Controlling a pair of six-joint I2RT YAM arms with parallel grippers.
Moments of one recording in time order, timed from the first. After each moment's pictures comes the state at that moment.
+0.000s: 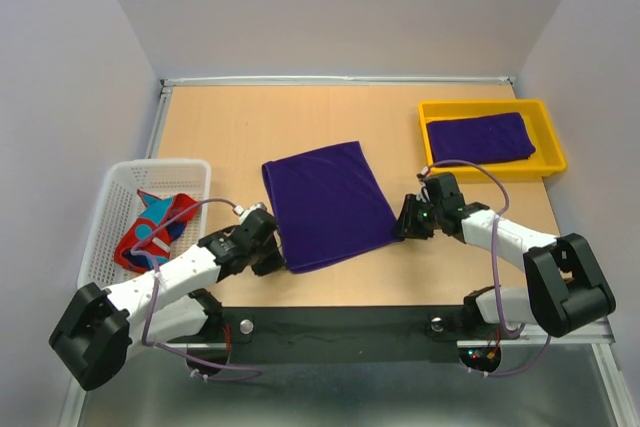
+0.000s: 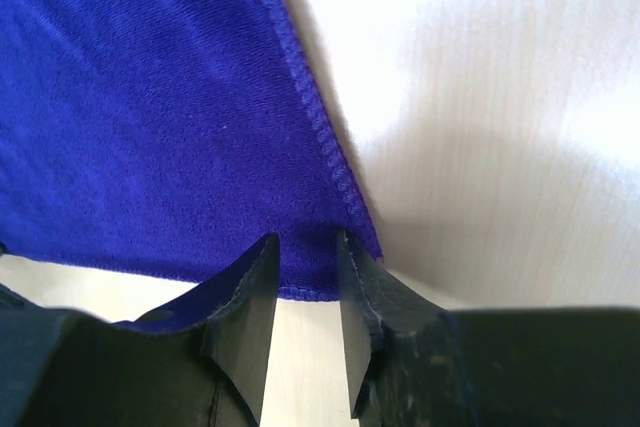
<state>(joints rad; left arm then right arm) -0.74 0.98 0.42 -0.49 -0.03 -1.05 0.35 1.30 0.53 -0.20 -0.24 0.55</state>
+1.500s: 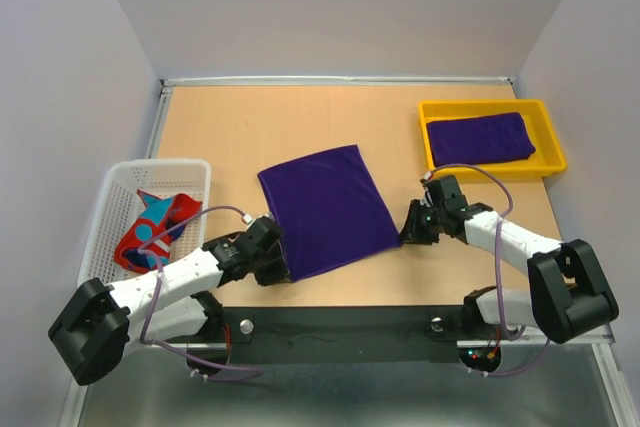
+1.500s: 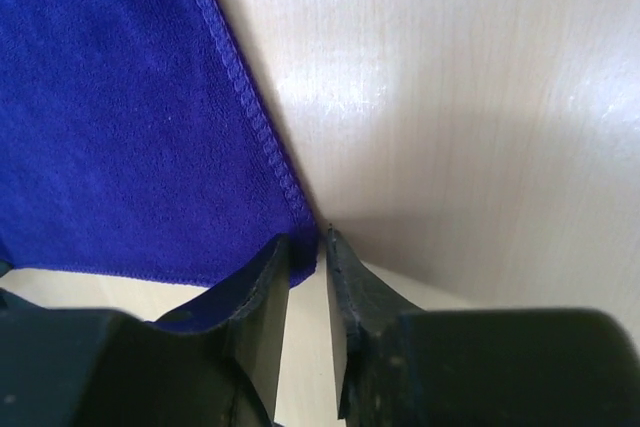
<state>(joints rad) -0.81 0.98 0.38 -0.48 0.06 -1.07 0.34 1.27 0.54 -0.31 -0.28 0.54</state>
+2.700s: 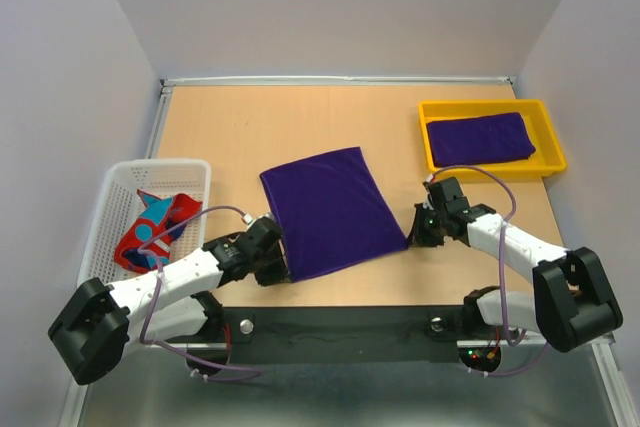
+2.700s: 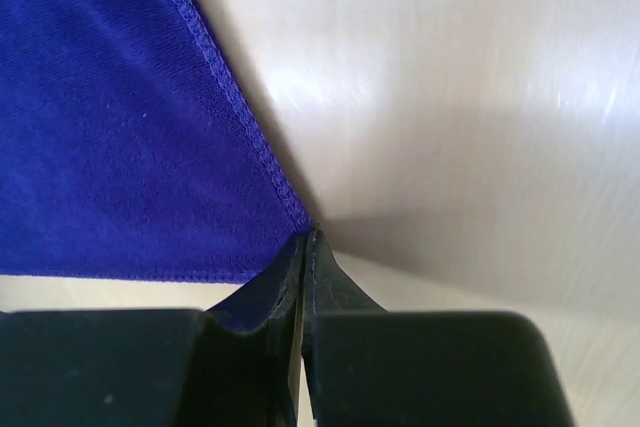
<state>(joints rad) -0.82 0.98 0.38 -0.48 0.05 -1.08 0.34 1.23 0.55 -0.38 -0.21 0.50</state>
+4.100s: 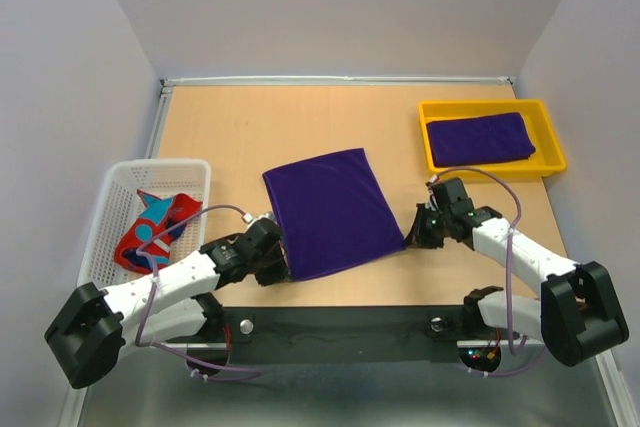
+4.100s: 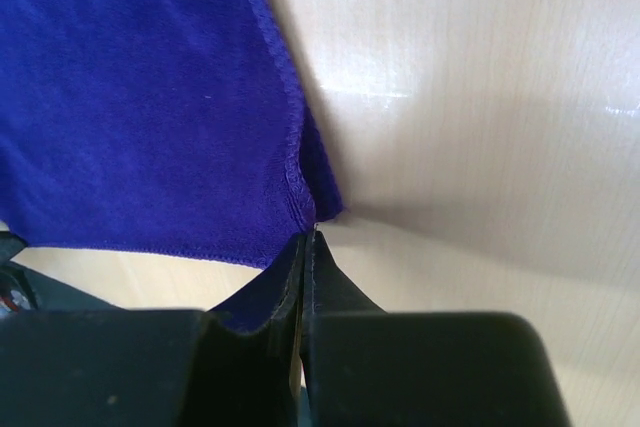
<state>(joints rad) -0.84 0.95 0.38 -0.48 0.03 -1.08 0.34 1.15 0.52 -0.42 -0.28 0.58</state>
